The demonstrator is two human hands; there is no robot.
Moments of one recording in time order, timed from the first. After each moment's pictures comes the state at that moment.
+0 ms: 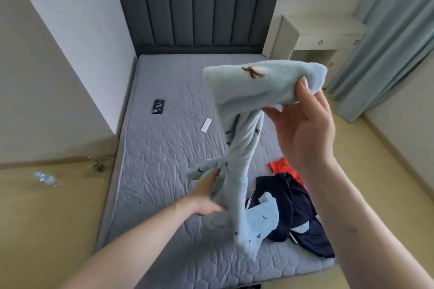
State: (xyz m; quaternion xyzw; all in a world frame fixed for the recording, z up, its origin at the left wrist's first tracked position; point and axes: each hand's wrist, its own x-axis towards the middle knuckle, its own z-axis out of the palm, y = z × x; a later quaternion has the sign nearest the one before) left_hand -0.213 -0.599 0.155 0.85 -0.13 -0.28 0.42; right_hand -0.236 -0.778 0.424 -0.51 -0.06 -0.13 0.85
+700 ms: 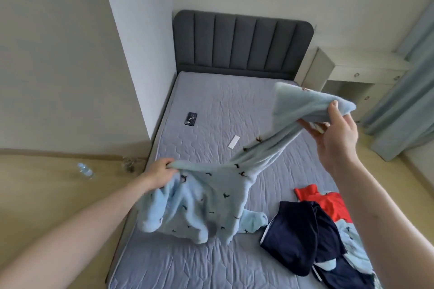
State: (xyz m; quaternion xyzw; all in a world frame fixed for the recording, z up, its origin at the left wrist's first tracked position) left_hand -0.188 -0.383 0.208 0.91 0.08 -0.15 0.36; right_hand -0.201 -0.765 0.408 -0.56 0.13 -0.17 0.80
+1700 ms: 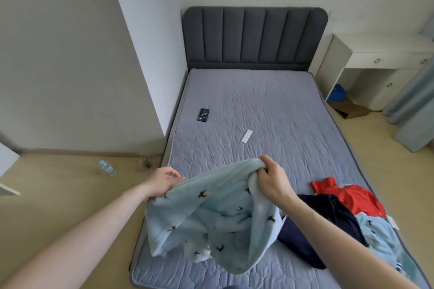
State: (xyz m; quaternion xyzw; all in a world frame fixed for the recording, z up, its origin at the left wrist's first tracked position) left_hand -0.235 -0.349 0.195 0.87 0.14 -0.20 0.44; right_hand -0.241 -0.696 0.253 -0.87 0.02 0.06 0.50
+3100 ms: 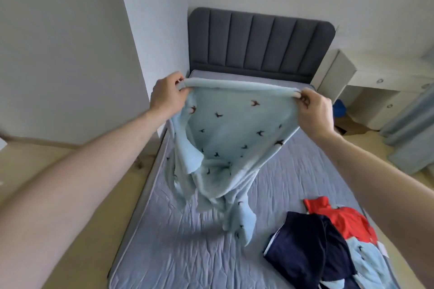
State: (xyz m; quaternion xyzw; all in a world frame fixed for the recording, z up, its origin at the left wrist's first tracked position) left_hand -0.058 -0.390 0.363 0.91 0.05 0.23 0.33; right_hand -0.063 -0.762 0.381 -0.92 -0.04 -0.23 0.32
